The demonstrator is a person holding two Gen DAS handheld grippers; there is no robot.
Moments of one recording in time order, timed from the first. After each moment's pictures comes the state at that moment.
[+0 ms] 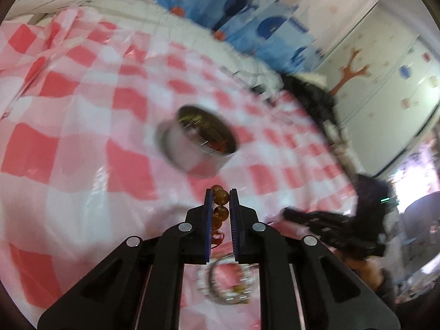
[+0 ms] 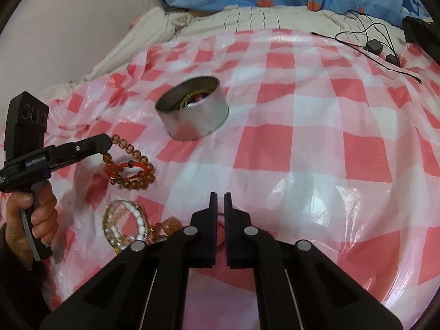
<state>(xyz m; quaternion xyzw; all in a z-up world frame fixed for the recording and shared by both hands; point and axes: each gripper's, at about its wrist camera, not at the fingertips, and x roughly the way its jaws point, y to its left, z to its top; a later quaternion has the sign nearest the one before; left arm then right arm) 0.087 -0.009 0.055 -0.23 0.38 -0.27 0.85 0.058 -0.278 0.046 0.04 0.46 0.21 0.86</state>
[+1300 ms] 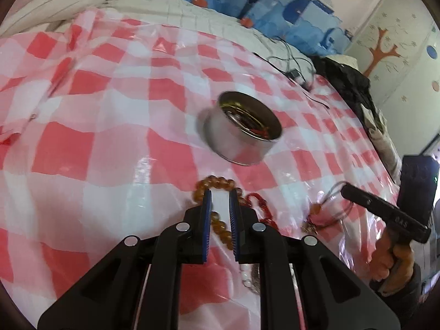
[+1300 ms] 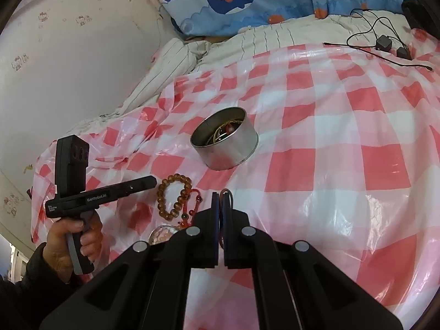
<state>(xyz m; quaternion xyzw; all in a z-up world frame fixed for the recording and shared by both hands) 0.094 -0.008 0.041 -0.15 0.44 -0.17 0.87 0.058 -0.287 0.064 0.14 0.41 0.27 0.86</state>
